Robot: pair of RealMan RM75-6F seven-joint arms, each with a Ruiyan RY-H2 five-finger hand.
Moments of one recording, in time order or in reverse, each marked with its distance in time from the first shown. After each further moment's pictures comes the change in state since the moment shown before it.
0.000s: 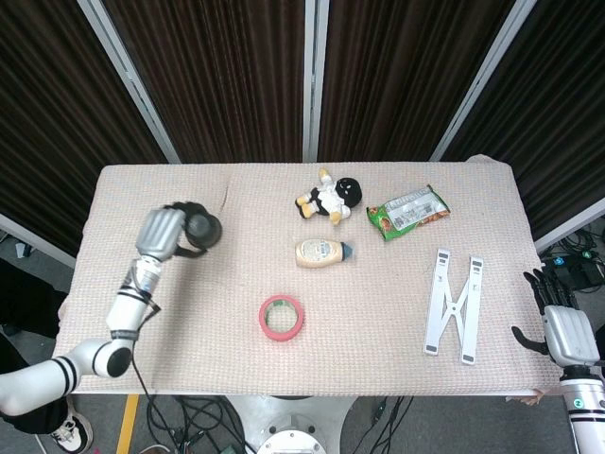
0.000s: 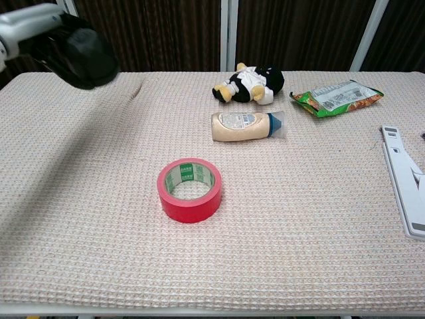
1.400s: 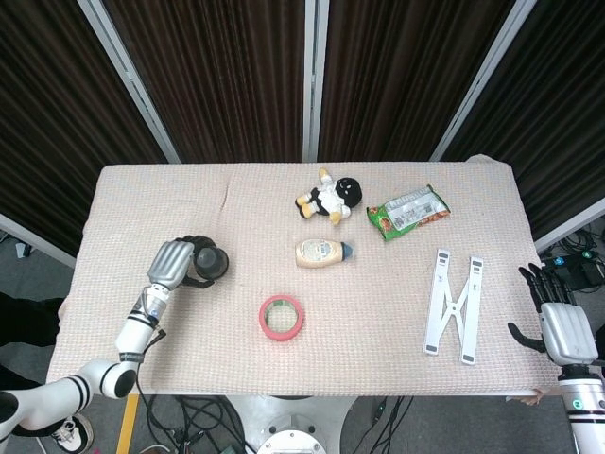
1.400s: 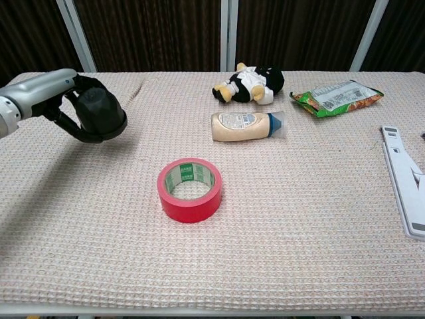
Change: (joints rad) left arm 0.070 -0.176 0.076 0.275 0.096 -0.005 -0.135; right arm 0.001 0.037 0.006 -0.073 -0.043 0.053 -0.033
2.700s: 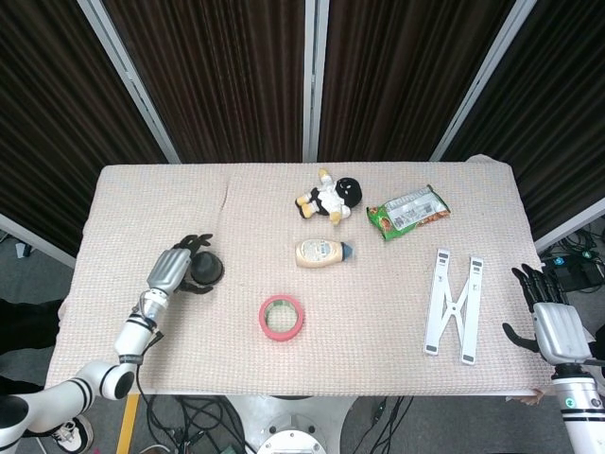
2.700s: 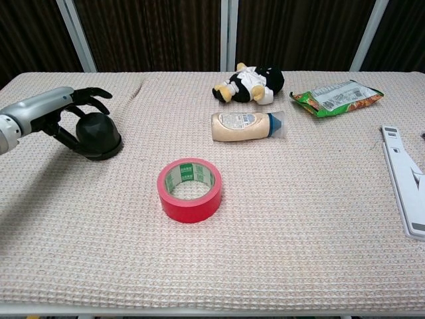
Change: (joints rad) left arm 0.021 -0.043 0.003 0.101 0.053 -0.049 -0.211; right arm 0.010 -0.014 -0.004 -0.011 0.012 -0.014 -0.040
